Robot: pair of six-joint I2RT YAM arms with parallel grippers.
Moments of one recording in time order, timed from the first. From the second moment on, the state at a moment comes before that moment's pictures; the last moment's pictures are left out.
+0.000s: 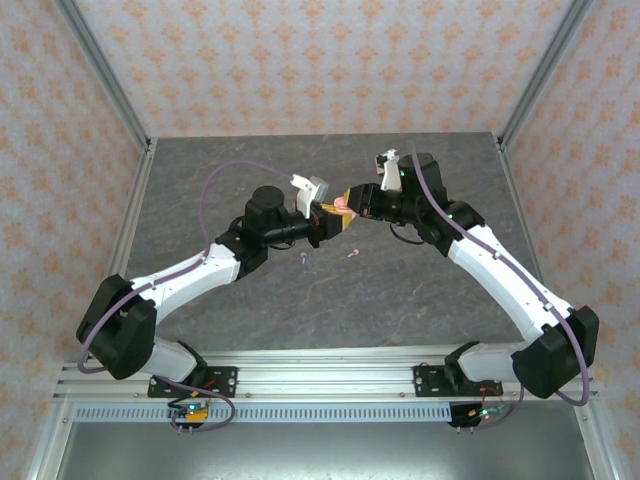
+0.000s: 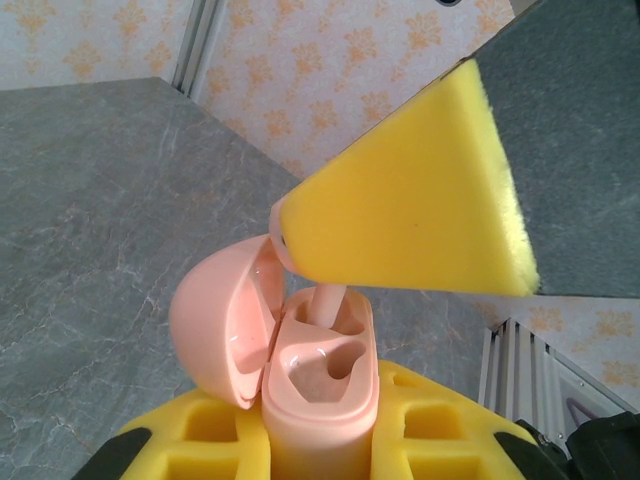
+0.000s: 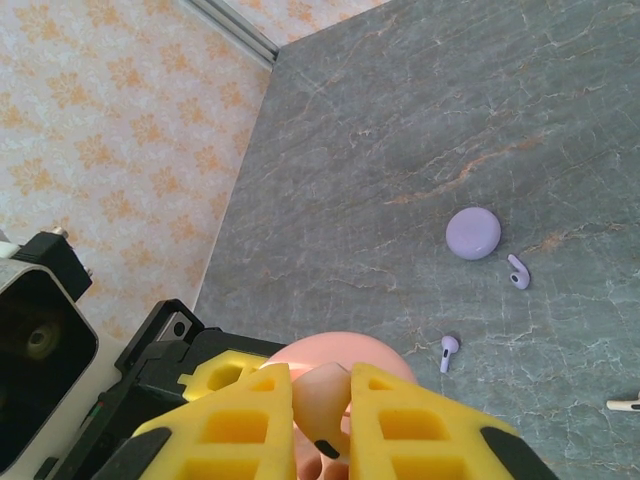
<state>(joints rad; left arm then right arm) -0.60 1.43 0.92 0.30 0.50 -0.37 0.51 1.29 1.22 -0.45 -0.38 0.65</state>
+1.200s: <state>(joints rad) -0.60 1.42 0.91 0.31 0.44 -0.36 0.51 1.31 1.23 -0.50 -0.36 0.68</state>
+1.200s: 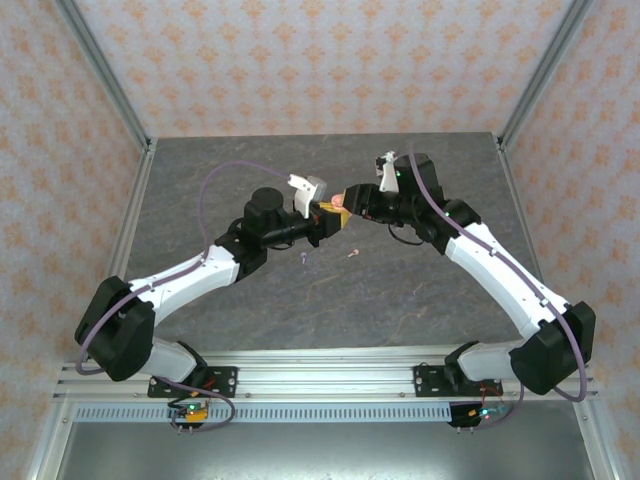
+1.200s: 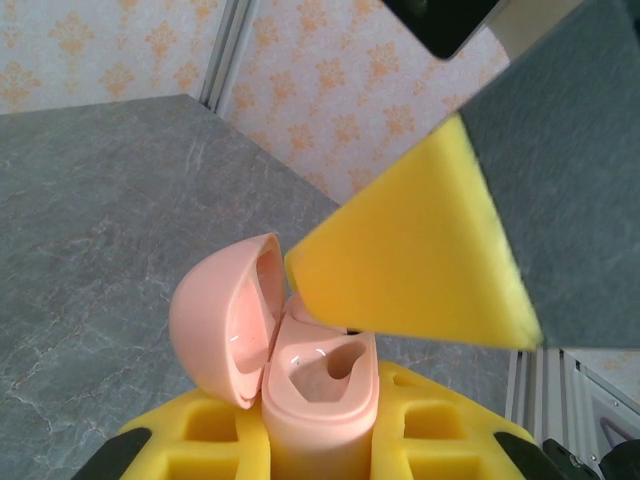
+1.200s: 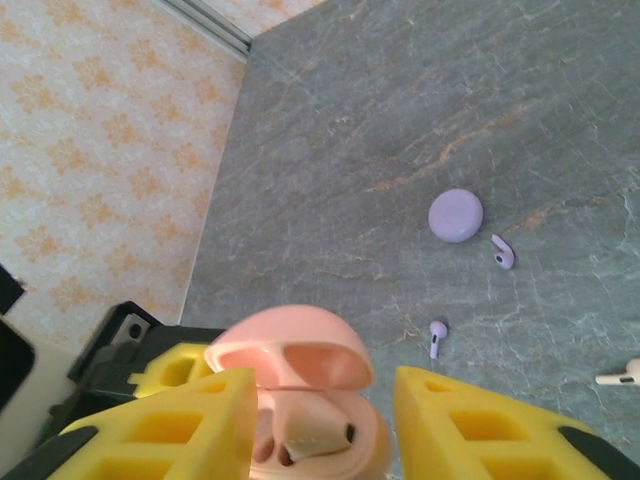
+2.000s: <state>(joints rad) -0.60 1.25 0.85 0.17 0.47 -0.29 0.44 1.31 1.27 -0.71 -0.13 0.60</state>
